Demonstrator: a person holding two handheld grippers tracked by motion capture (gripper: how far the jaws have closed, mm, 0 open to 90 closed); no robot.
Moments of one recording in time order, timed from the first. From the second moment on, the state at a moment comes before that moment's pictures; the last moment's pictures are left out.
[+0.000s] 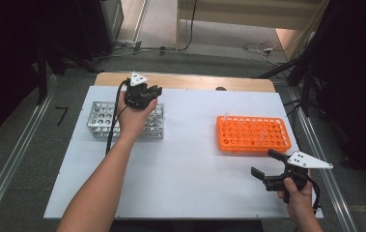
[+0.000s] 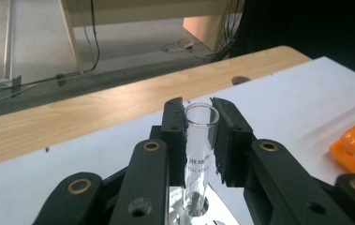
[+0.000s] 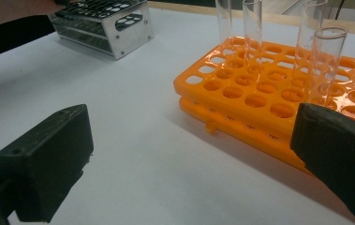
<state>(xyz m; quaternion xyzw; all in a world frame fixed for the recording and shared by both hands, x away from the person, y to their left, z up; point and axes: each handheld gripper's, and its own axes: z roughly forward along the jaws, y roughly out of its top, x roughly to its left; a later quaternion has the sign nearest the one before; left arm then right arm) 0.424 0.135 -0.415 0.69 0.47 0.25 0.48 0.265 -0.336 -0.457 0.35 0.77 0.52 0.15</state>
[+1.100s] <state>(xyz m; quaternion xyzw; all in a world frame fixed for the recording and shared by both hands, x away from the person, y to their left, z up) 0.413 0.136 -0.424 0.70 0.47 0.21 0.50 0.267 -0.334 -0.458 0.35 0.77 0.51 0.15</state>
